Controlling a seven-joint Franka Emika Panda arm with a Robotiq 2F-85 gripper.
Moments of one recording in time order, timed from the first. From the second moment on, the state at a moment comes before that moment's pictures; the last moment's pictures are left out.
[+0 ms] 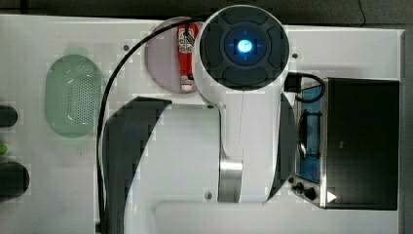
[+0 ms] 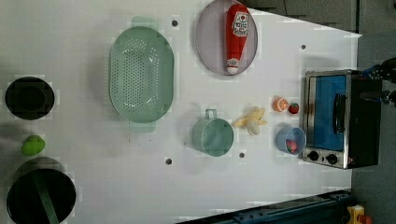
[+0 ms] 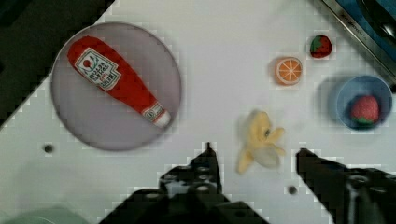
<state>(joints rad) -0.01 -0.03 -0.01 -1.80 -0.02 0.21 0.04</state>
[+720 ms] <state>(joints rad) -0.01 -0.50 -0.03 -2.04 -0.05 0.21 0.04</state>
